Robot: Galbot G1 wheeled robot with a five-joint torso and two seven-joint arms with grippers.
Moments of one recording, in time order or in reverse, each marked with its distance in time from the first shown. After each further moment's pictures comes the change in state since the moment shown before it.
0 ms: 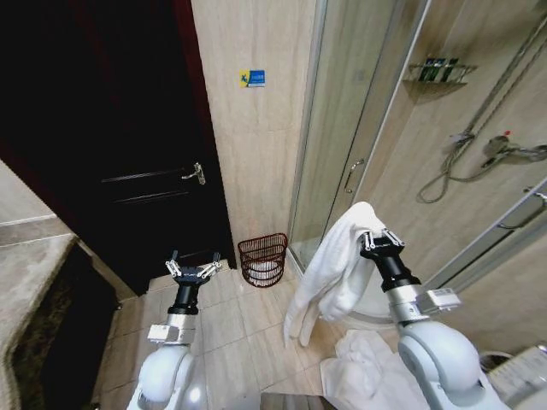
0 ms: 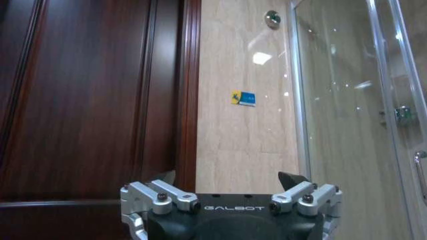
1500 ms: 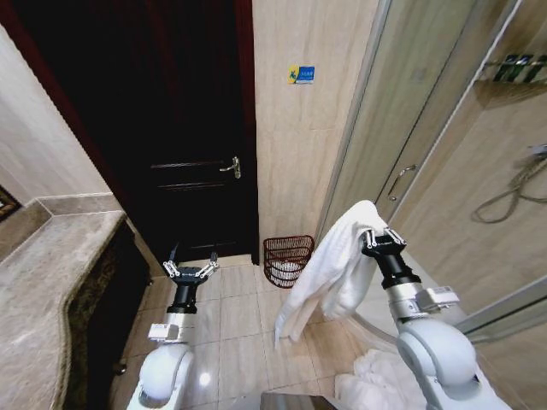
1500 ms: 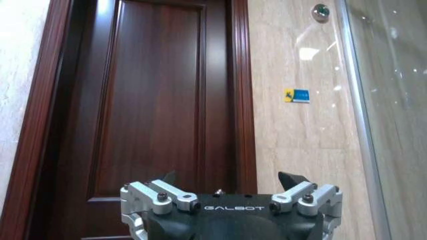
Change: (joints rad) left arm -0.017 0.002 -0.005 0.030 0.018 -0.025 -0.026; right arm 0.020 -0.001 0.008 -0.032 -0.009 0.011 -0.001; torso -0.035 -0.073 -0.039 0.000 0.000
